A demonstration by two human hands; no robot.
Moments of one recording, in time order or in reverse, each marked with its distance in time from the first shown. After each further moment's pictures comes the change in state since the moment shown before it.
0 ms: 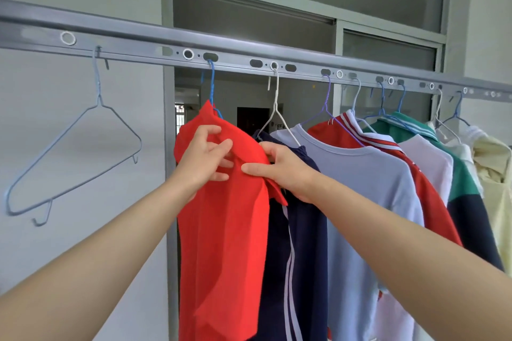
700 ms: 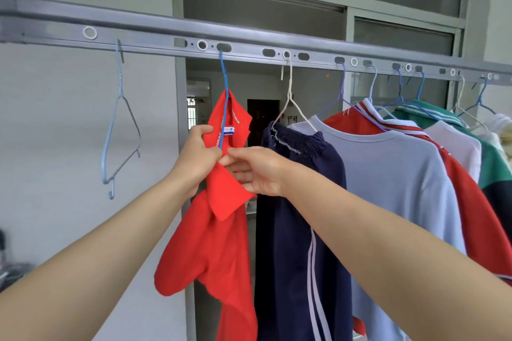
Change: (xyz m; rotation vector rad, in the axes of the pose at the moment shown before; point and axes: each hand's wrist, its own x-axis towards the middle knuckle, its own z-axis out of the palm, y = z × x) left_hand -0.022 -0.001 -0.016 0.058 0.112 -0.065; right_hand -0.002 -0.022 0.052 0.374 -0.137 0.386
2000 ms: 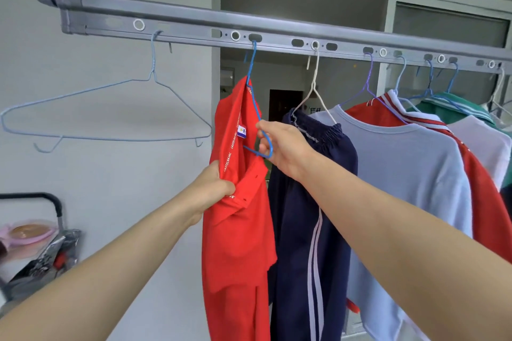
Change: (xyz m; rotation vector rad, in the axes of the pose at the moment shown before) left_hand -0.063 -0.034 -0.059 0.075 -0.236 -0.290; right_hand 0.020 -0.001 0.039 0.249 0.172 -0.281
